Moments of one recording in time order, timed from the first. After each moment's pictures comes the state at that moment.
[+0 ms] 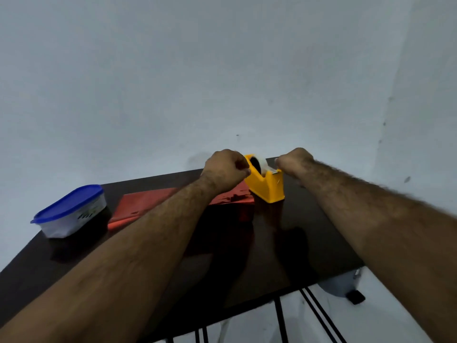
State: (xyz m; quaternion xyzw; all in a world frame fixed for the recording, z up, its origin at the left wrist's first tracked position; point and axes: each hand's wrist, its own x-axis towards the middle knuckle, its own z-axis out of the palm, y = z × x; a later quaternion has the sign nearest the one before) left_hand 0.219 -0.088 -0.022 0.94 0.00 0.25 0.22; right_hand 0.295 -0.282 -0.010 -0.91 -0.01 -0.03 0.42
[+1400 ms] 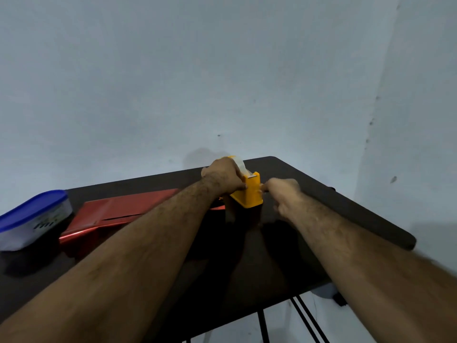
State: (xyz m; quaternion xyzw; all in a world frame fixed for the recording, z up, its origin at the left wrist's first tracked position) left_hand 0.285 -0.142 -0.033 0.98 0.10 0.12 0.12; right_hand 0.302 -0.305 -0.069 -0.75 0.10 0.05 0.66
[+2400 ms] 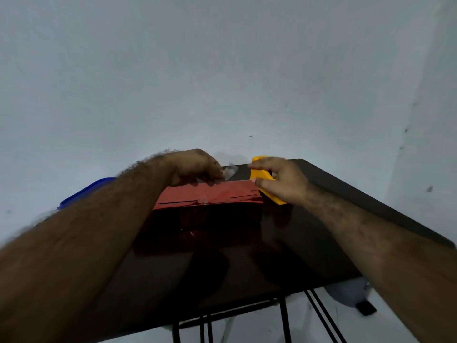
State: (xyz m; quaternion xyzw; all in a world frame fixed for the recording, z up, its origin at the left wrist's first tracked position) left_hand 0.153 -0.019 0.020 0.89 0.09 -0.02 0.44; right_hand 0.254 -0.267 -0.041 -0.81 -0.41 -0.13 0.40
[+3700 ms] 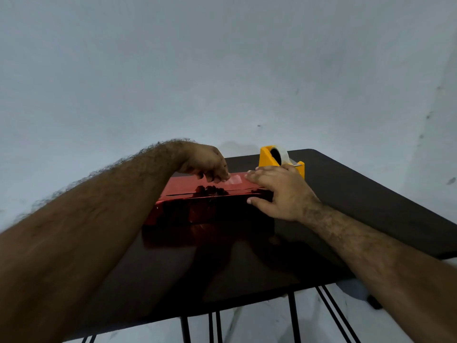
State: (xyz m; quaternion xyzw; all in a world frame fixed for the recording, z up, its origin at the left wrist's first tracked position) left_hand 0.182 -0.012 0.017 0.94 0.08 -0.13 0.29; right_hand 0.239 -0.259 -0.083 -0.81 -0.50 -0.25 0.16
